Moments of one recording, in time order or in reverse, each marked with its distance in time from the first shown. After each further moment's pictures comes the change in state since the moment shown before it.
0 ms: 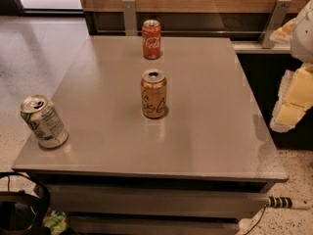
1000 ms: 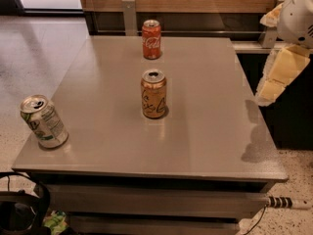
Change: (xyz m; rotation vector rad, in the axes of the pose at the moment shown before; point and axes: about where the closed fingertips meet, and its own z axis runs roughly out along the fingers) arm -0.016 -0.050 0.013 0.053 -0.076 0.000
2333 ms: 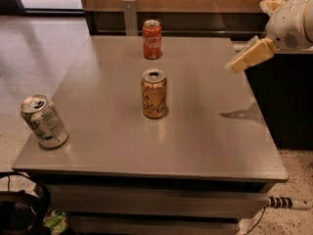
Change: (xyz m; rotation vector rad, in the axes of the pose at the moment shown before) arm -0.016 -0.105 0.049 0.284 -0.488 0.179
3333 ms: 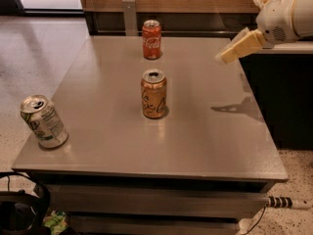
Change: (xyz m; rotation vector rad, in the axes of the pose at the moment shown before) arm -0.019 -0.012 0.017 0.017 -0.063 0.015
